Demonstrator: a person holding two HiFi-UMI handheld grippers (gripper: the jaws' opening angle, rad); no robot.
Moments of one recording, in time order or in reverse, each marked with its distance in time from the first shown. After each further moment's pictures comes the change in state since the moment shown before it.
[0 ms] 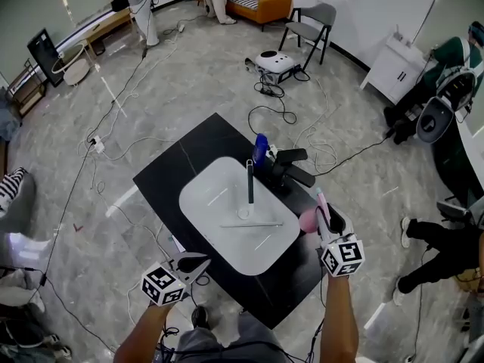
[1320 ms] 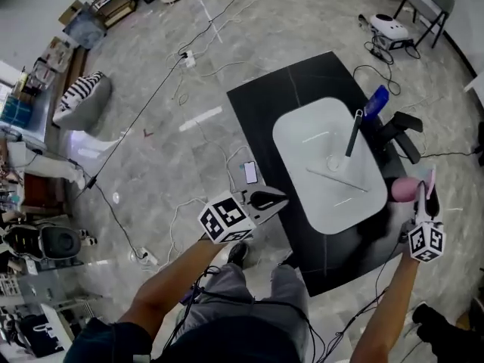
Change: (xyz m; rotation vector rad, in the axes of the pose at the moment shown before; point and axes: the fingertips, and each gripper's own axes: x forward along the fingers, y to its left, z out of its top) left arm -0.022 0.005 -0.004 0.029 -0.021 0.091; right arm 0.020 -0.038 -0.031 0.045 -0.034 -0.030
